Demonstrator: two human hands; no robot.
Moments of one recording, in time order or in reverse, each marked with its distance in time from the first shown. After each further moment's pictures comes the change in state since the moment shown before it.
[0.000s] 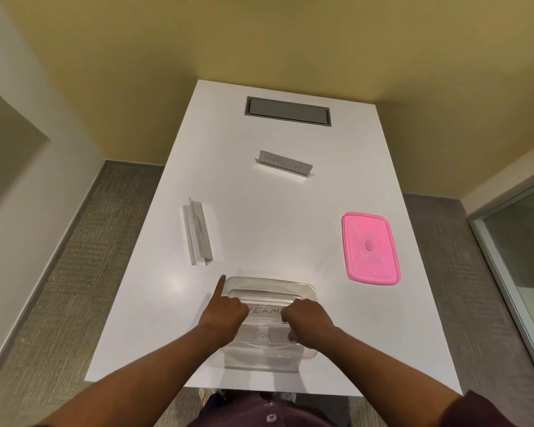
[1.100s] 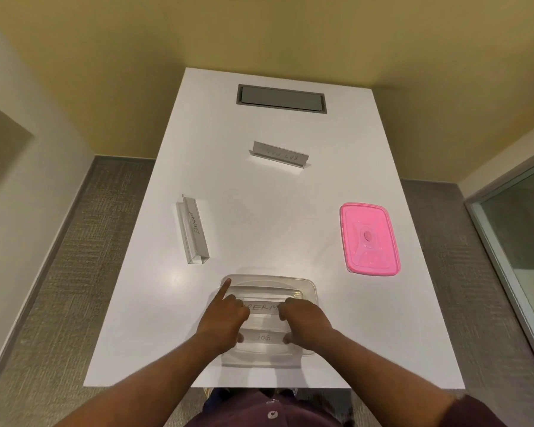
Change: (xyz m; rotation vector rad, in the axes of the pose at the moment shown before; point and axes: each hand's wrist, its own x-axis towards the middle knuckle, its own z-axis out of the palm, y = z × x) left_hand 0.009 0.000 0.025 -0.116 0.038 0.100; right_hand 0.005 -0.001 0.019 0.187 0.017 0.001
